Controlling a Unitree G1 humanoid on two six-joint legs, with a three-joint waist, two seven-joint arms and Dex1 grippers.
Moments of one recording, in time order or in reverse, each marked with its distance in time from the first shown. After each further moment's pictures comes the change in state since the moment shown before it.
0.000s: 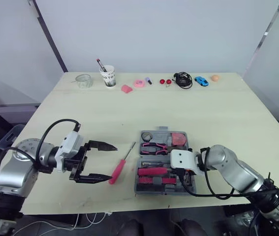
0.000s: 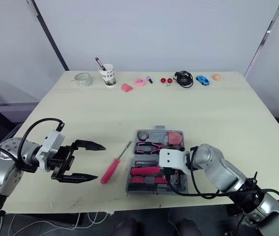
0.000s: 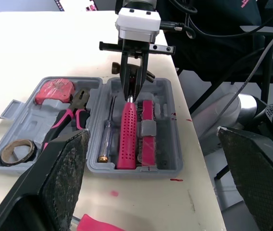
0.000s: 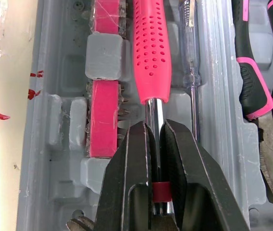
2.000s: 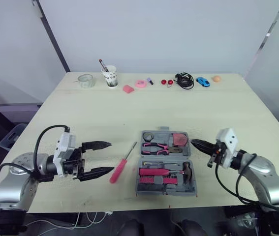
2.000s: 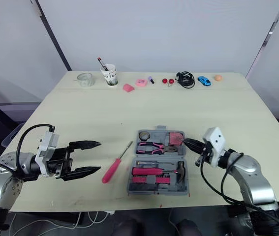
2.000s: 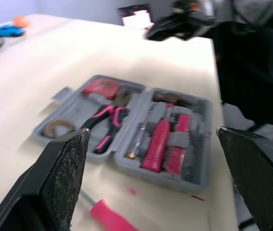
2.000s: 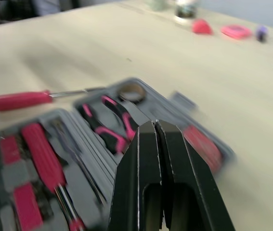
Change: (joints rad) left arm 0.152 -0.171 0.188 -0.040 0.011 0.112 0.225; right arm 0.445 0.122 -0.716 0.034 0.446 -0.294 -0.178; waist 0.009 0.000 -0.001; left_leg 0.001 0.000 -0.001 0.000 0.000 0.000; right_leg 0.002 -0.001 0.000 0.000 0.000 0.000
